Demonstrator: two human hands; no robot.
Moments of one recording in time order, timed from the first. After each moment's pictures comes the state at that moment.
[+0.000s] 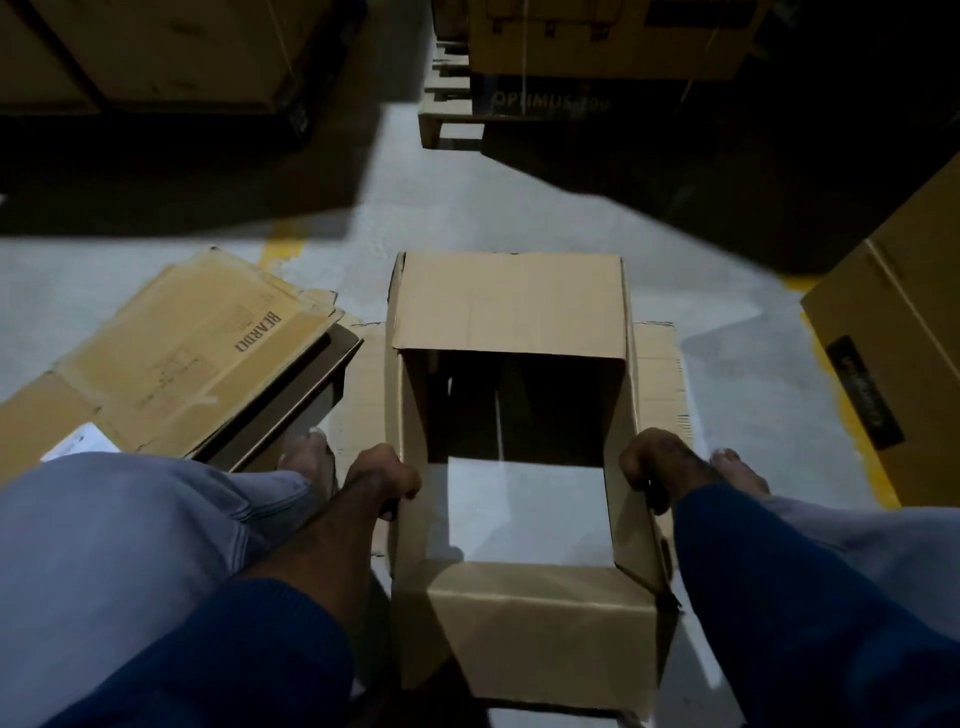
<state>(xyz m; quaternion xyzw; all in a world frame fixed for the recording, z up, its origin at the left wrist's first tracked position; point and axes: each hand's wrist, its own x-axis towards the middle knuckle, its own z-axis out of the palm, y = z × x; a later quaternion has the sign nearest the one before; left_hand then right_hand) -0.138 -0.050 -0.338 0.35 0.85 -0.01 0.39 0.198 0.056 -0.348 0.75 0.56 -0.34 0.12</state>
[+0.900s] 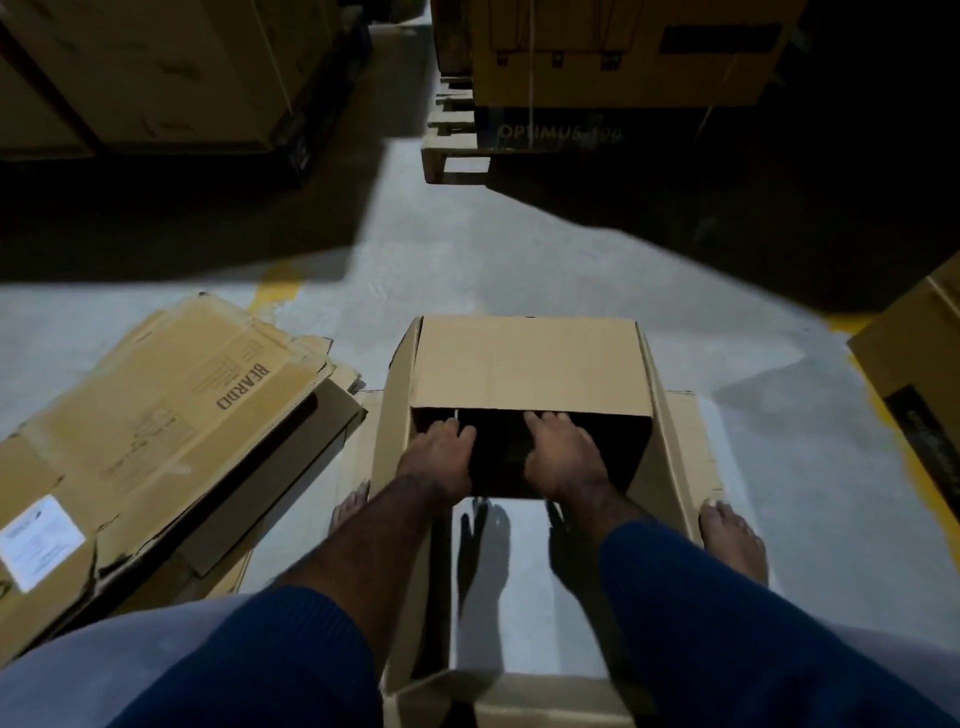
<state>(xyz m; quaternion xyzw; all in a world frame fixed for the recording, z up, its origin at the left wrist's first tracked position) -0.120 0.091 -0.372 0.68 0.72 -0.06 0.15 0.058 0.136 -0.363 0.56 0.80 -0.19 0.06</state>
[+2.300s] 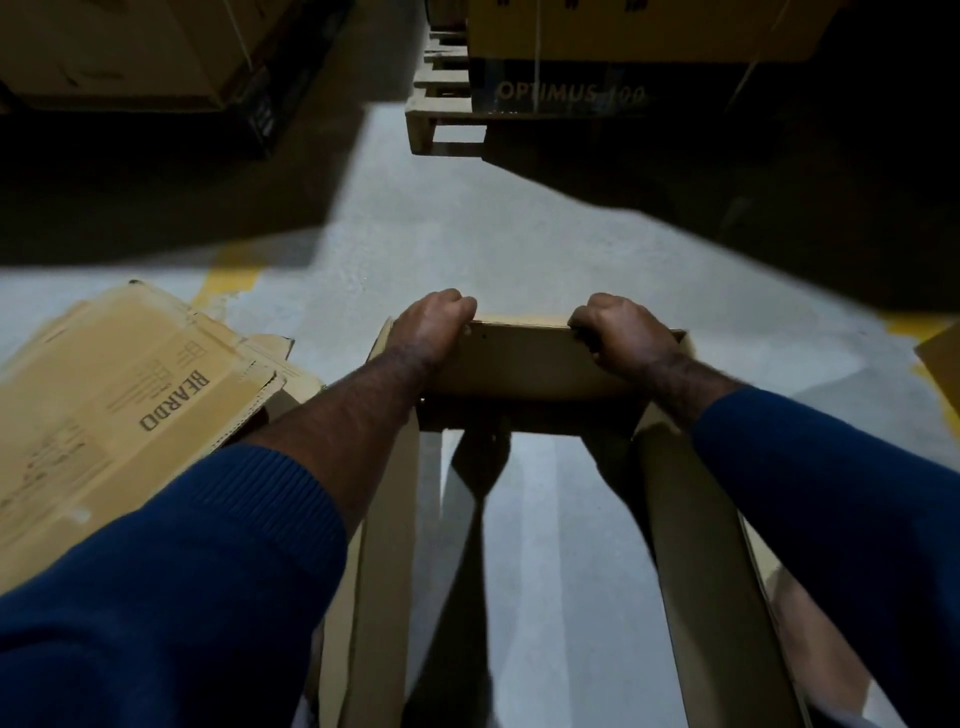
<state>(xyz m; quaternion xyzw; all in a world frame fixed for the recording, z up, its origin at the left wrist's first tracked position) -0.180 0.303 -0.398 0.74 0.67 0.07 0.02 0.082 0.347 -0.382 0.46 0.89 -0.06 -0.05</state>
